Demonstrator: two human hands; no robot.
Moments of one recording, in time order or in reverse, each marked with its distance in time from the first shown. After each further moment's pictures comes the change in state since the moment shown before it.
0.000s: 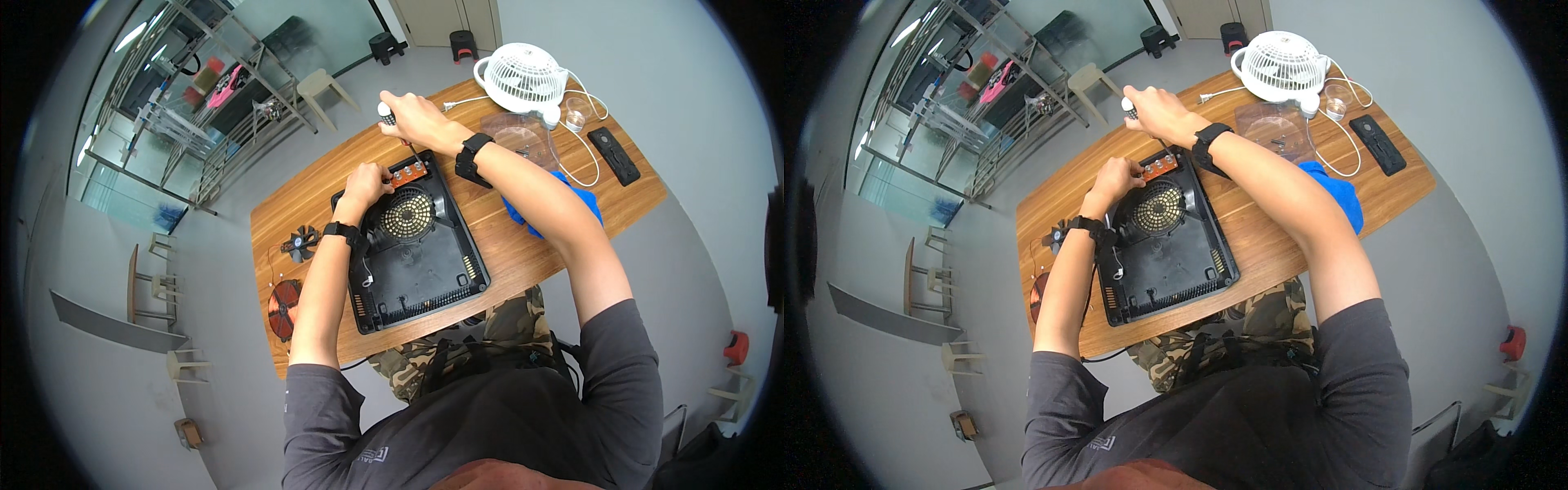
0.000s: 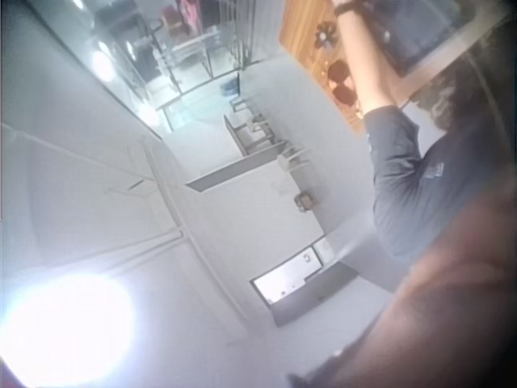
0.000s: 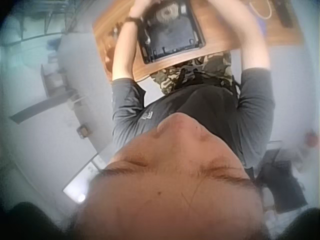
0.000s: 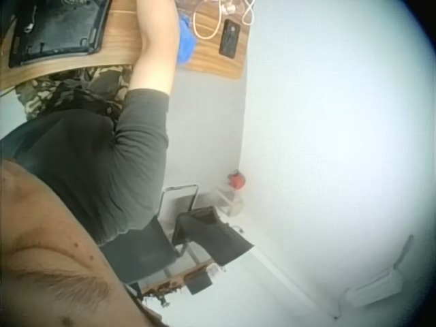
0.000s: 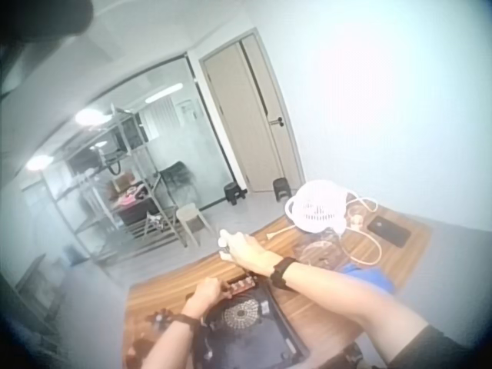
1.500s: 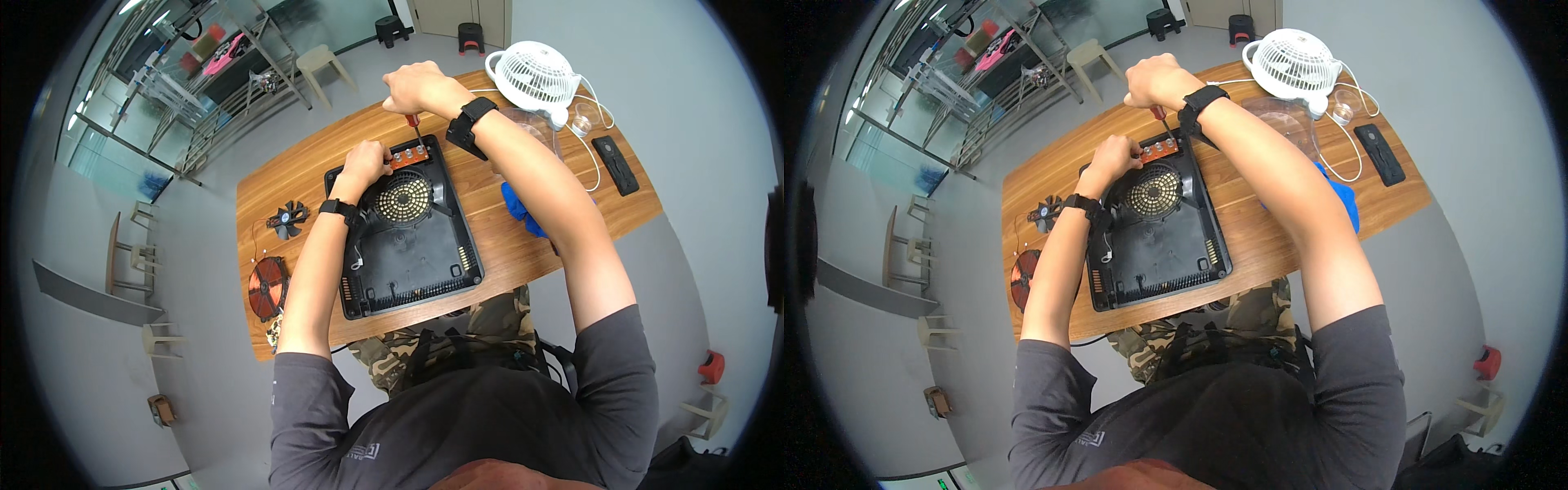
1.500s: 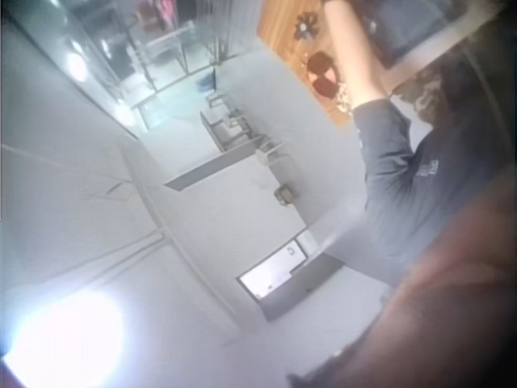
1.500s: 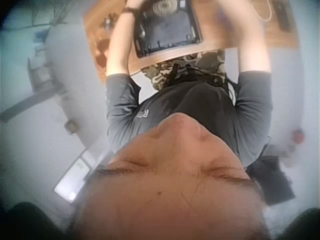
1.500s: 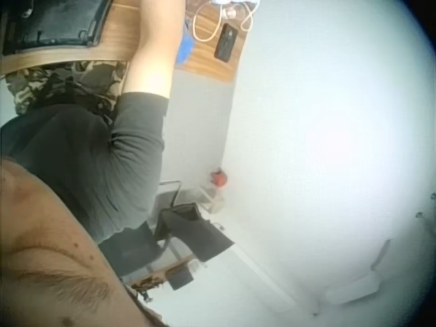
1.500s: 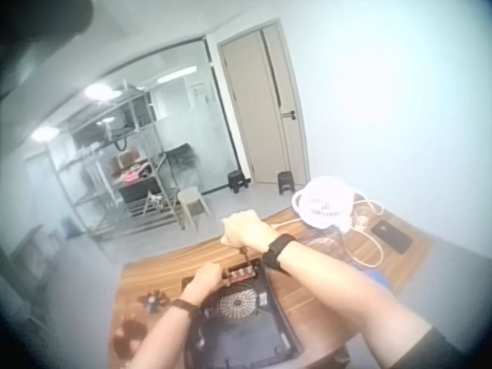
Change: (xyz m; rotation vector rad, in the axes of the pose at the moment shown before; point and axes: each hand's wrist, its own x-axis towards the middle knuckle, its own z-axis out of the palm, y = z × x) left_hand -0.001 0.004 0.000 0.007 0.003 -0.036; right_hand 0.043 -0.027 -0.015 -0.533 -0.476 0.084
